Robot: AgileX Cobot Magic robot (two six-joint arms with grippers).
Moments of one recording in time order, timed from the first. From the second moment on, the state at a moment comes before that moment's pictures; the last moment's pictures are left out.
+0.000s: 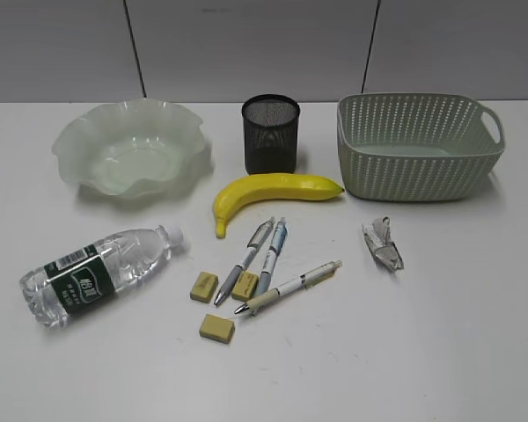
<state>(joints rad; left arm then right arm) -0.03 -0.01 -0.54 0.16 1.06 -0.22 0.02 -0.01 -0.51 -0.04 1.04 0.12</state>
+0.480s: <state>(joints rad) -0.03 -0.01 -0.54 0.16 1.06 -0.22 0.02 -0.01 -0.51 -0.04 1.04 0.12</state>
